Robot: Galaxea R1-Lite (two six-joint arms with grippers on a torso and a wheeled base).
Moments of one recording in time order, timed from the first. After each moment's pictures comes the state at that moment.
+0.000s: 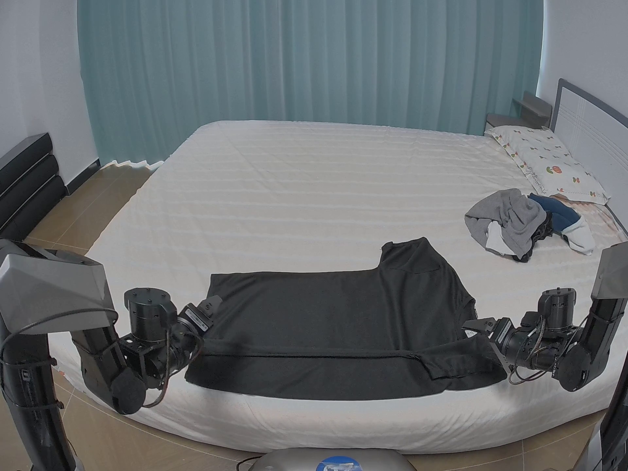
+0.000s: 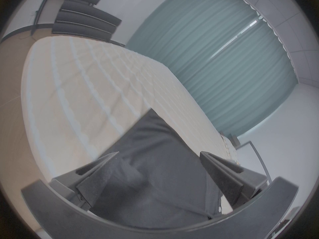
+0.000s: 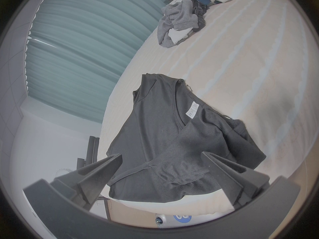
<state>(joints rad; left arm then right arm) -0.34 2.19 -0.41 -1.33 0.16 -0.96 0.07 2.12 -0.27 -1.25 0.30 0.87</state>
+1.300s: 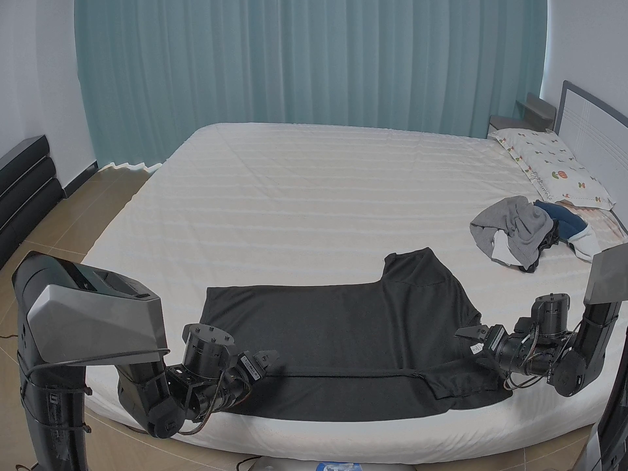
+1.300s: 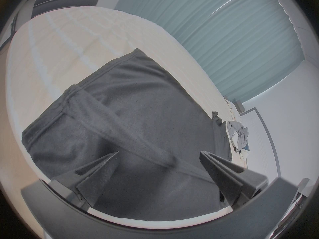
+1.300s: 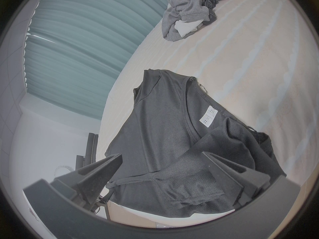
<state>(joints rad) -0.52 2.29 -0.47 -1.15 0.10 -0.99 0.10 2.16 -0.25 -1.28 0.29 0.86</state>
